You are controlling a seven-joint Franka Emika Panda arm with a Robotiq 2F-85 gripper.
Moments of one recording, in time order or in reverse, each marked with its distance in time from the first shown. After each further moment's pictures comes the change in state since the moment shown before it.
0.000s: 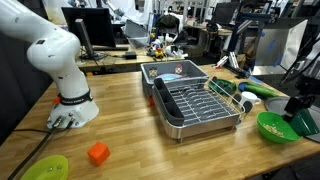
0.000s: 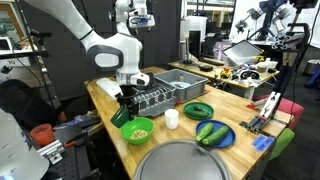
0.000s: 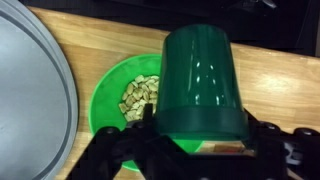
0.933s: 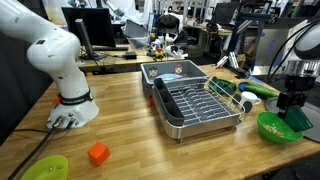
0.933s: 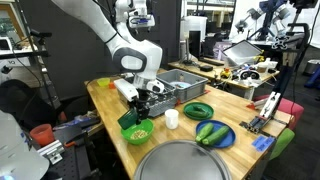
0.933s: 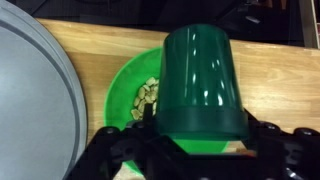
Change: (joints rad) arm -0.067 0.216 0.000 0.250 0.010 -0.225 0.014
